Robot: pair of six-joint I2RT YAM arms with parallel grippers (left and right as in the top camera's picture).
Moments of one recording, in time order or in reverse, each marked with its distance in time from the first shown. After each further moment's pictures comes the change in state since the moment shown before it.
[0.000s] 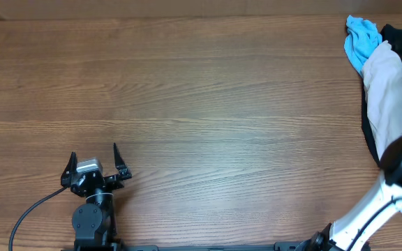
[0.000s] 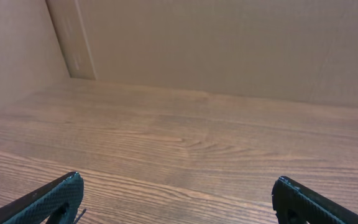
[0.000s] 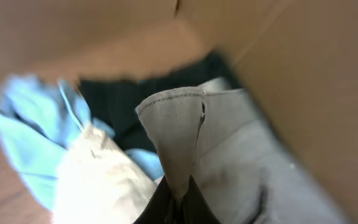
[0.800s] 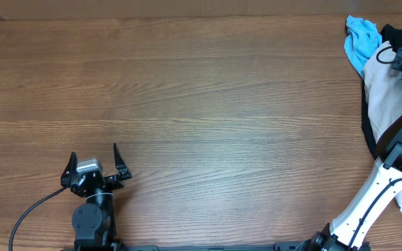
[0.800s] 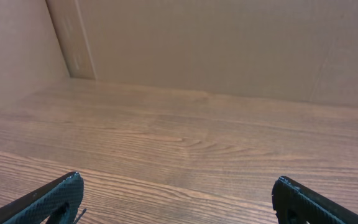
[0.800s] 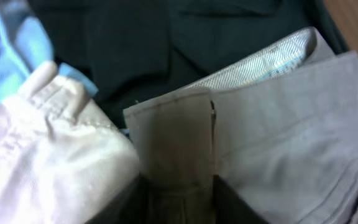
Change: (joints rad) left arm 0.000 0.000 0.000 0.000 0.000 0.000; right arm 0.003 0.275 0.000 0.069 -0.013 -0.048
